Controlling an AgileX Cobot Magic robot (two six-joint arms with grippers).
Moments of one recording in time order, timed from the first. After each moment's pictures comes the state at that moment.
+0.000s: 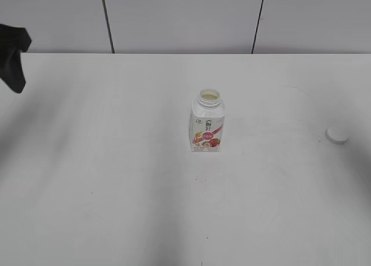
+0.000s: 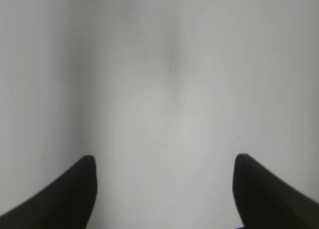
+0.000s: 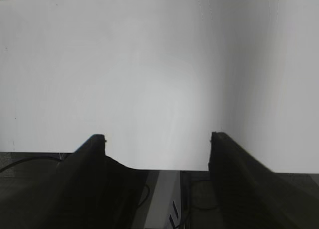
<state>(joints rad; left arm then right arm) -0.17 1.56 -1.35 0.11 1.22 -0.20 -0.04 1.27 -1.05 0.22 1.22 -0.12</state>
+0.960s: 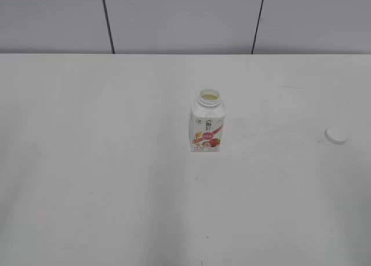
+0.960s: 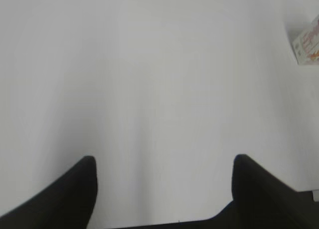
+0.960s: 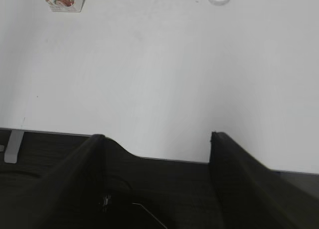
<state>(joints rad) -0.17 0.38 -0.68 0.11 1.11 -0.20 -0.04 0.28 -0.61 0.26 1.22 -0.20</state>
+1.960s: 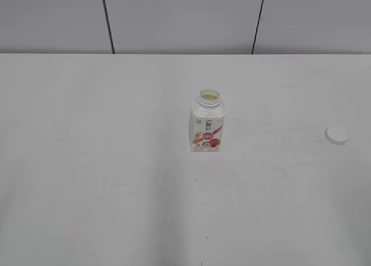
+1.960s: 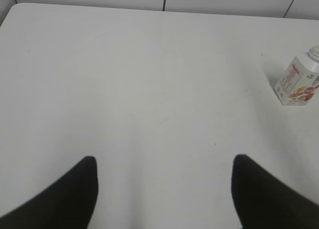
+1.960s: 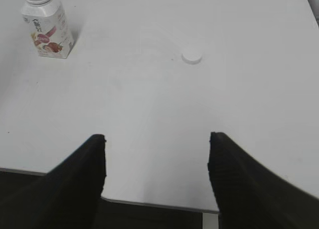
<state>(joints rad) -0.17 -0.01 -0.52 0.12 1.06 -0.20 -0.04 -0.01 -0.53 0.20 1.14 -0.27</state>
